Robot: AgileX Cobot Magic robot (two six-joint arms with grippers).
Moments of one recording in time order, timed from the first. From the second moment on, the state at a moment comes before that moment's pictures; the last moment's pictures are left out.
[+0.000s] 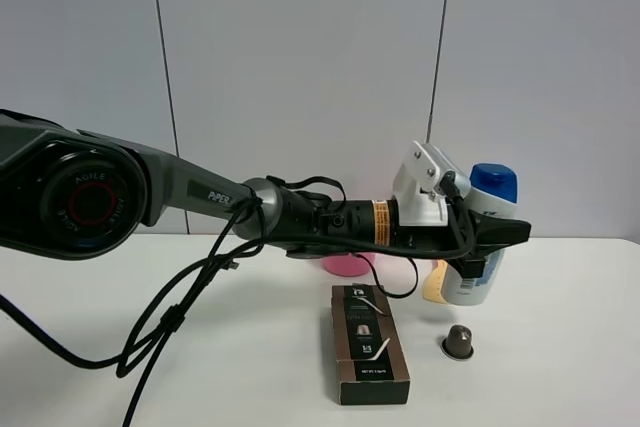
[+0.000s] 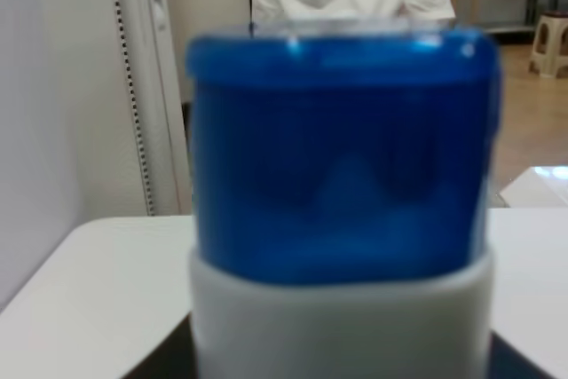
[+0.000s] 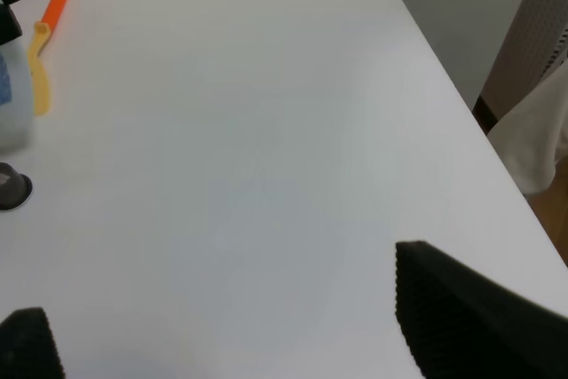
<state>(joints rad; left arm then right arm) -0.66 2.71 -2.04 1.11 -1.14 -0.82 -0.02 0.00 -0.51 -0.03 1.07 -0.03</state>
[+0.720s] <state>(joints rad) -0.65 2.78 -2.04 0.98 -1.18 -0.72 -0.02 0.00 -0.51 -0.03 1.07 -0.03</state>
